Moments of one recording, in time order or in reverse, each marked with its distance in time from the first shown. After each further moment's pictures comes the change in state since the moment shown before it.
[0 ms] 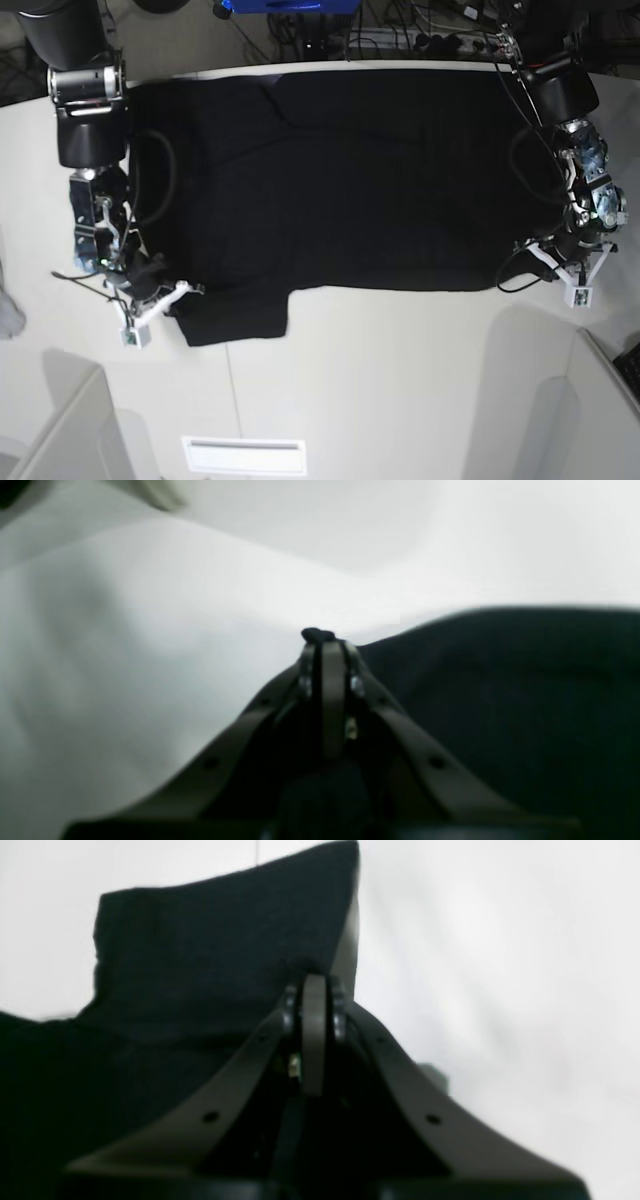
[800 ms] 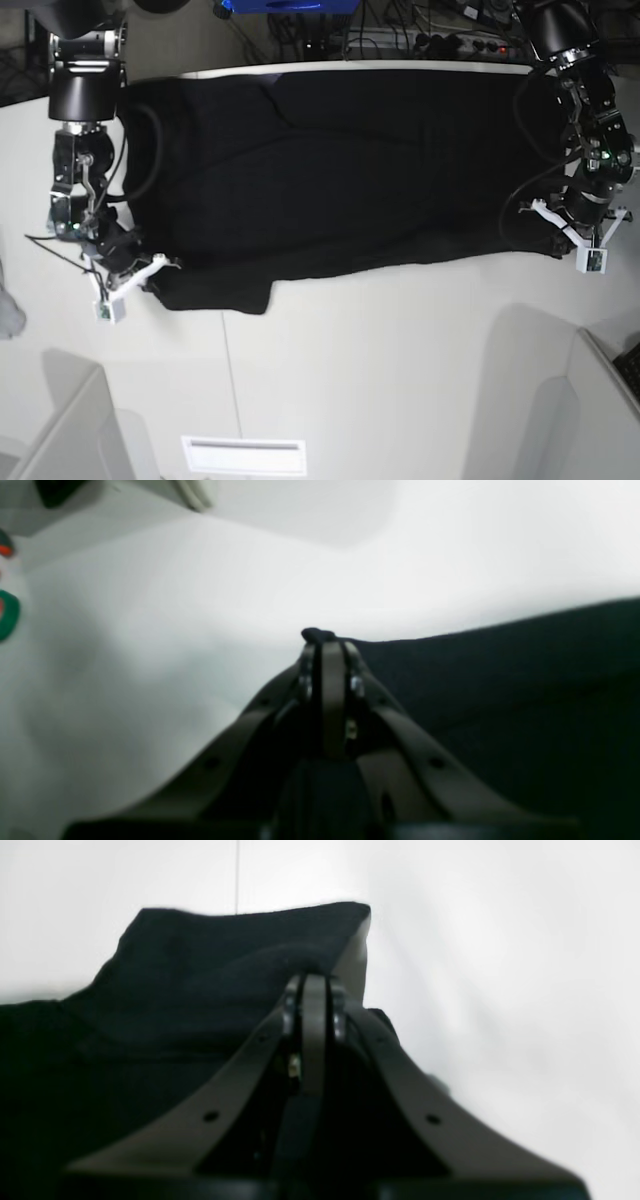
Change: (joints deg) left arm 15.8 0.7 -3.9 24.5 -9.3 0.2 5.9; right arm -11.0 0.4 10.6 17.7 0.0 0.0 -11.1
